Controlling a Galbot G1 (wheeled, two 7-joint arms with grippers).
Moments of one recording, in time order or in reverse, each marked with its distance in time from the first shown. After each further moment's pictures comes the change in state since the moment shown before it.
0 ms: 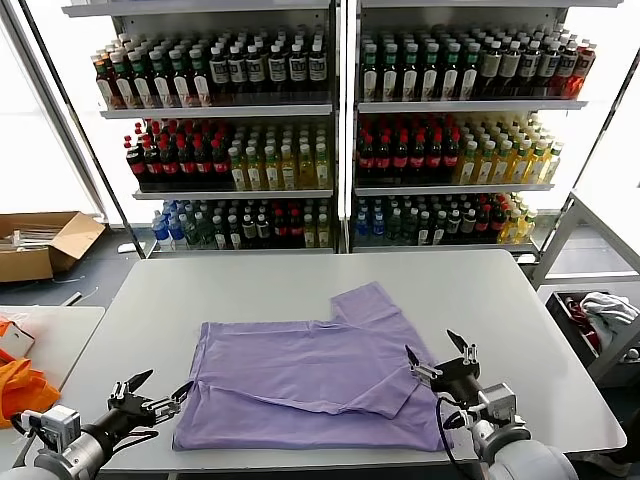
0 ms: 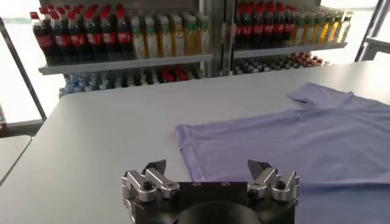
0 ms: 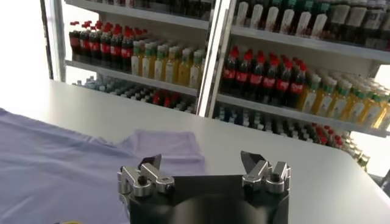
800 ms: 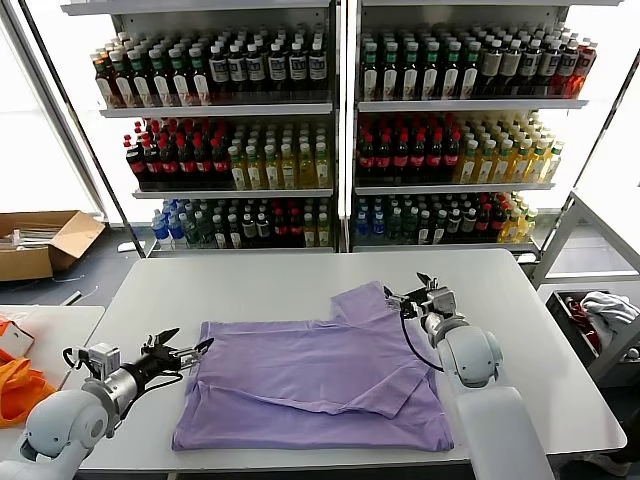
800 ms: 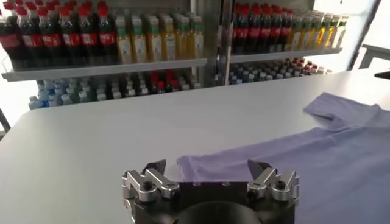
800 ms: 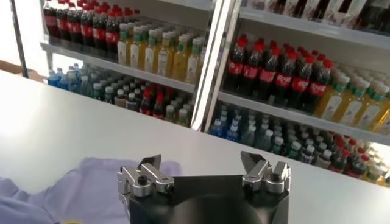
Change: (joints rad) left arm -0.432 0.070 0.294 0.309 -0.039 -0.001 0.004; right arm 0.492 0.222 -0.050 -0.549 -0.165 -0.043 -0.123
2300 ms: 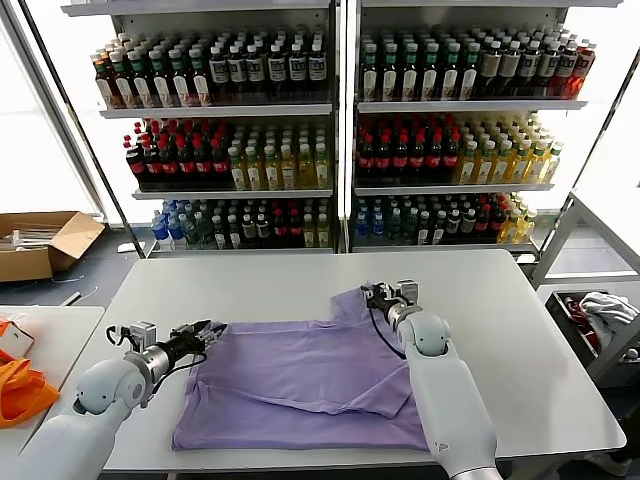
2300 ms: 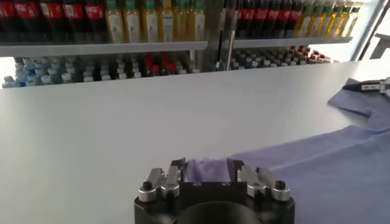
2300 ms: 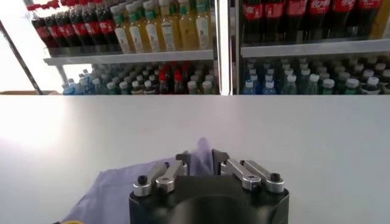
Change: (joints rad) left arm -0.254 -0.040 0.220 0.253 0.001 -0.008 0.014; right arm 0.119 0.097 -0.028 -0.315 0.181 -0.004 0.051
